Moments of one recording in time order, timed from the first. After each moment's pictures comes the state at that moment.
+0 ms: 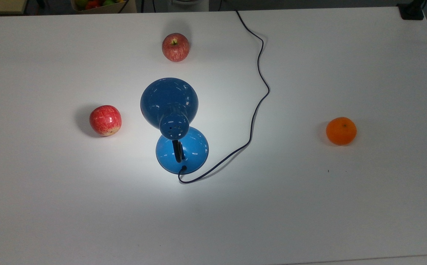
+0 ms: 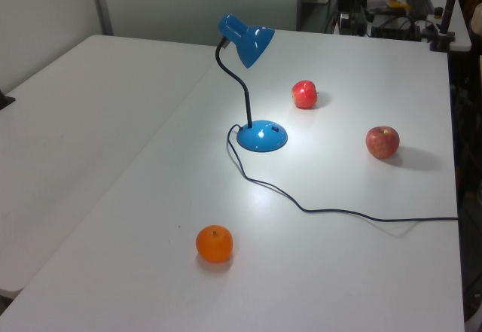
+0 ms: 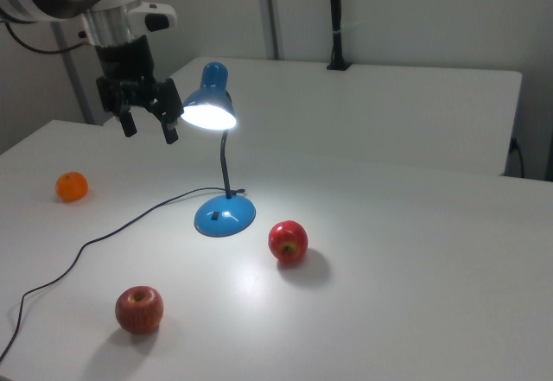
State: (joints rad) arm 0.03 0.00 0.00 -1.58 -0.06 1.56 0.02
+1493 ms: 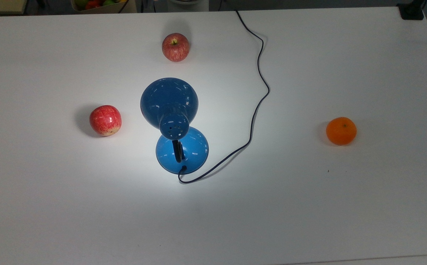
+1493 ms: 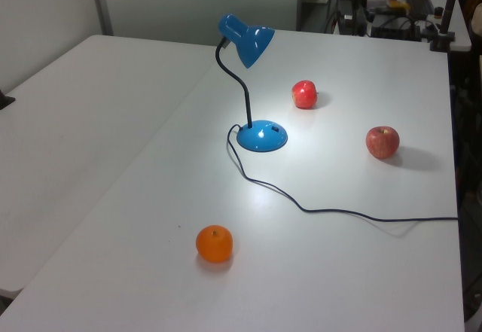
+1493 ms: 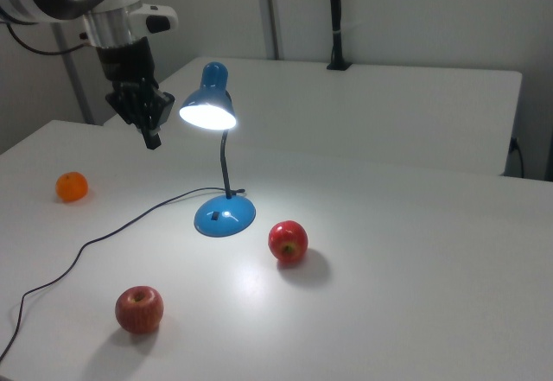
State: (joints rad) arm 0.03 0.01 0.00 -1.58 -0.06 1.56 0.02
